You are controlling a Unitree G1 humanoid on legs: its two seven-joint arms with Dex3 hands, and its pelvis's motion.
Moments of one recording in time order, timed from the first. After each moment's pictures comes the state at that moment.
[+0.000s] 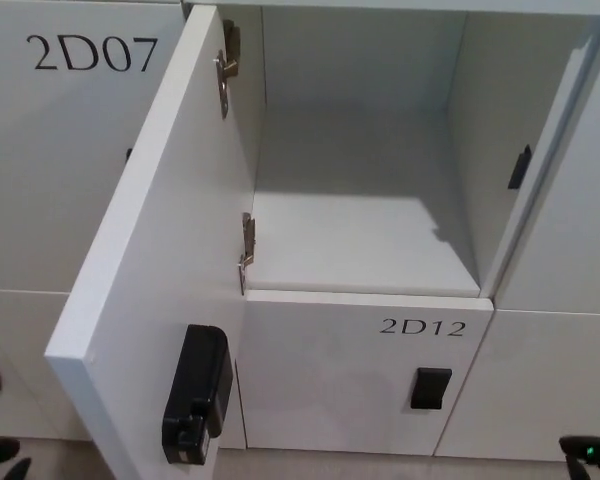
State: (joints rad) left_arm -0.19 0.50 0.11 1.11 0.15 -0.19 -0.11; right_arm -0.27 -0.31 -0.06 1.18 -0.14 -0.19 -0.08
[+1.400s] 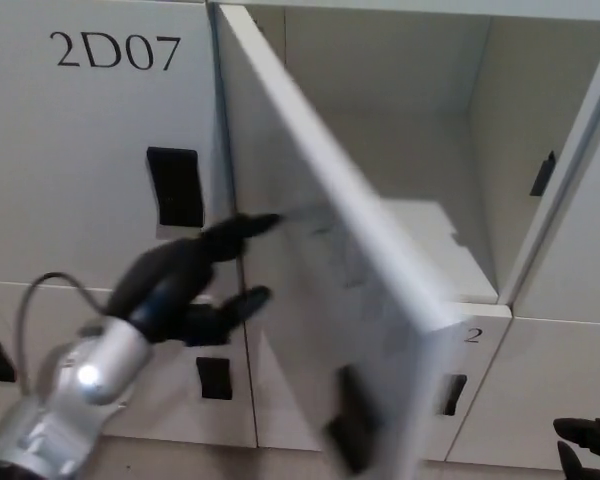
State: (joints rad) left_arm -0.40 0.39 -0.36 0.45 0.39 -0.33 -0.03; right_arm -0.31 -0.29 -0.06 1.27 -0.15 -0.30 -0.13
